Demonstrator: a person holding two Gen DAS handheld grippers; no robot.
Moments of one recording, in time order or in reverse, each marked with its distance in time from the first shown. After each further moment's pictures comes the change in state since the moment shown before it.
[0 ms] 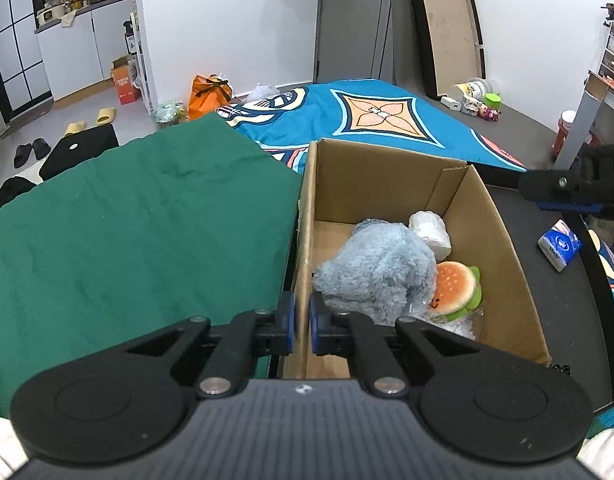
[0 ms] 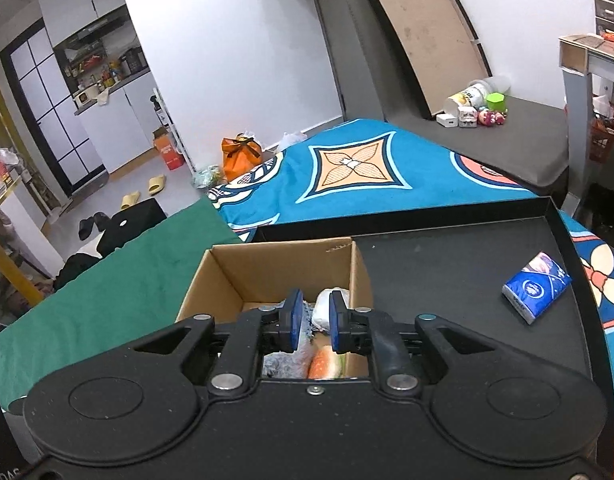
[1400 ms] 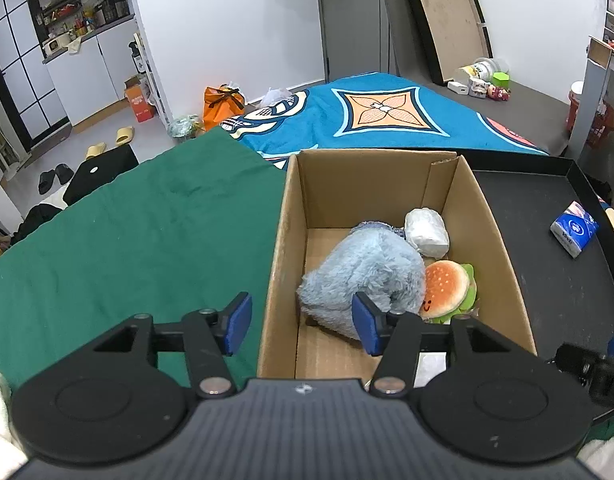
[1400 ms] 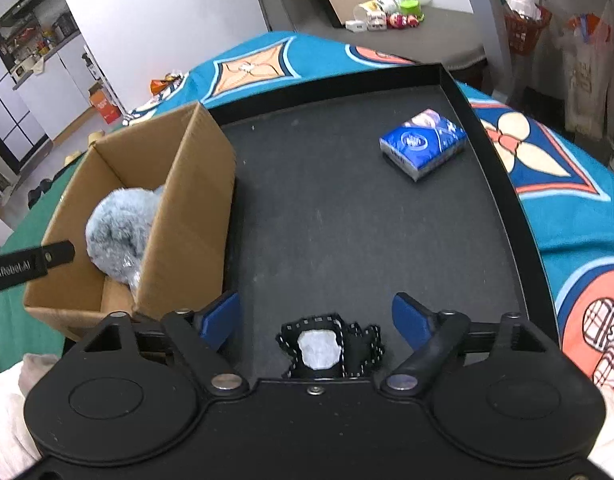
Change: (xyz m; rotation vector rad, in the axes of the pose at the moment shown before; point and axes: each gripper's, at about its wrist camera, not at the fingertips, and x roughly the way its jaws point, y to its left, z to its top) left arm -0.004 -0.040 0.008 0.091 0.007 0.119; right arm -0.003 -0.079 -0.077 0.097 0.203 -0.146
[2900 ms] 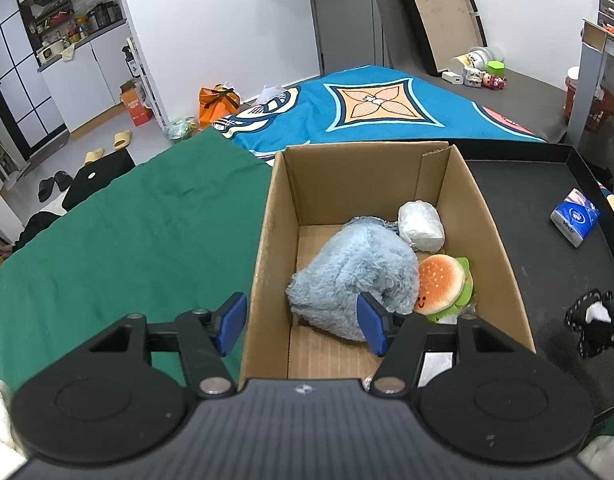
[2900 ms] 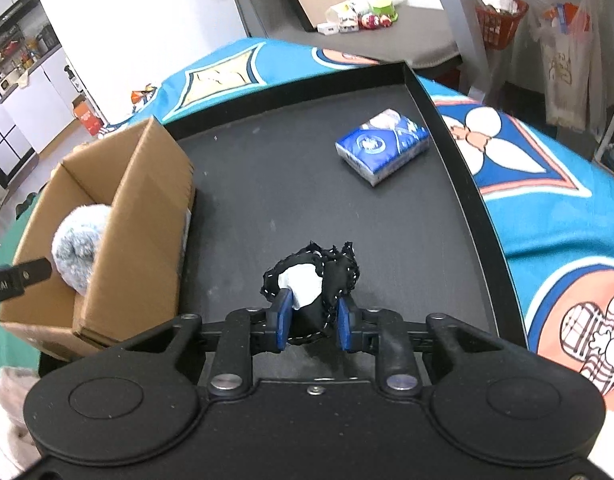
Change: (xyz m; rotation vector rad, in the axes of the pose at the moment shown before) left arm 0.006 -0.011 0.000 0.036 0.009 0.008; right arm 0.003 -0.031 0.007 0.034 -0.027 -0.027
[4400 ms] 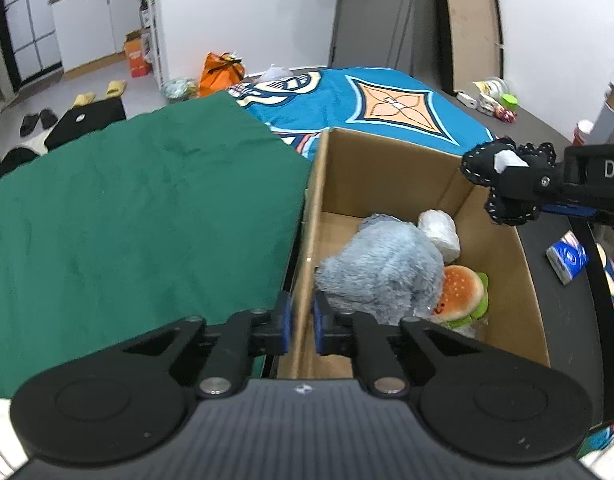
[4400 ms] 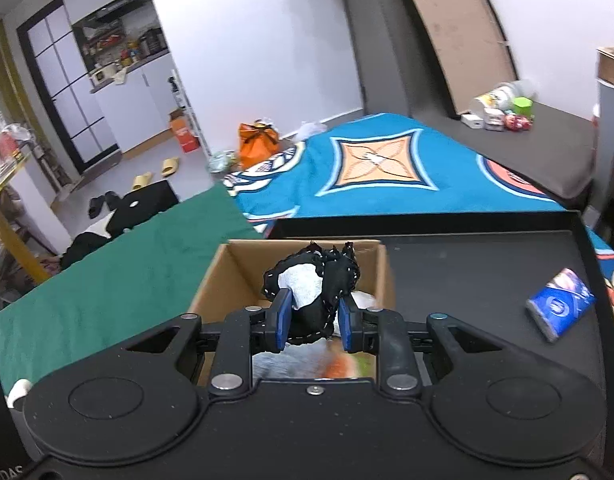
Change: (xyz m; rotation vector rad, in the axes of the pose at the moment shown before) left arm 0.015 0.055 -0.009 -0.208 0.048 -0.126; right arm -0.013 0.142 0.064 -0.207 -0.146 0.215
